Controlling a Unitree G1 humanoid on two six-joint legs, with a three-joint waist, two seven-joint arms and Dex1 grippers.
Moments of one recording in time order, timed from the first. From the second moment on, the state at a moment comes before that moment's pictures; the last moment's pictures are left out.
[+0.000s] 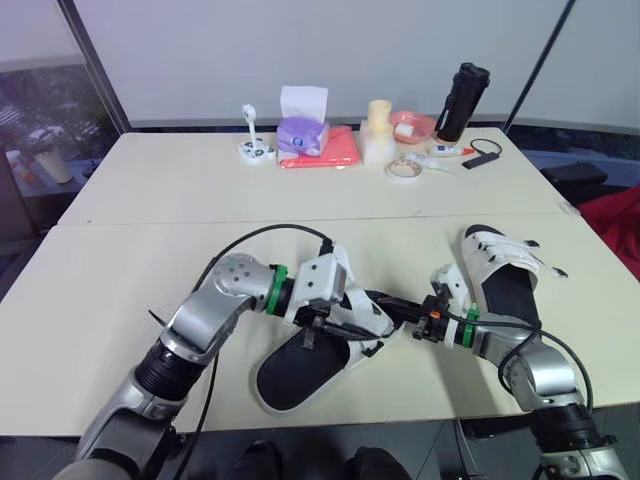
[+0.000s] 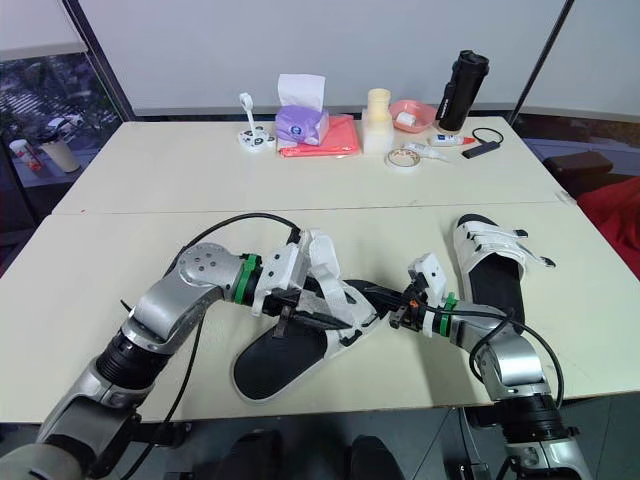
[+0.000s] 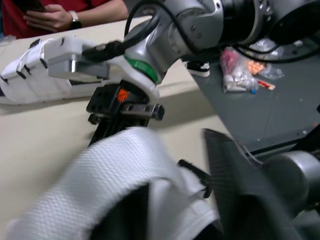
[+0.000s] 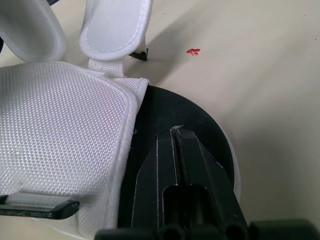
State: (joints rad) left arm -0.61 0.44 -0.35 -0.25 -0.33 0.45 -1.20; right arm -0.25 -0.52 0.00 0.02 0.41 0.49 0.91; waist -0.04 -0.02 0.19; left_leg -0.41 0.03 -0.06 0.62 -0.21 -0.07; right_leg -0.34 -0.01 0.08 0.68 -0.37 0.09
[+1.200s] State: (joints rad) left arm -0.52 0.41 -0.14 -0.45 -0.79 1.11 -0.71; right arm -0.25 -0.51 0.00 0.03 0.41 0.49 0.91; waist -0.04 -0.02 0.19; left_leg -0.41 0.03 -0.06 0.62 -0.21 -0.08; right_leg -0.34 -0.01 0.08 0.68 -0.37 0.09
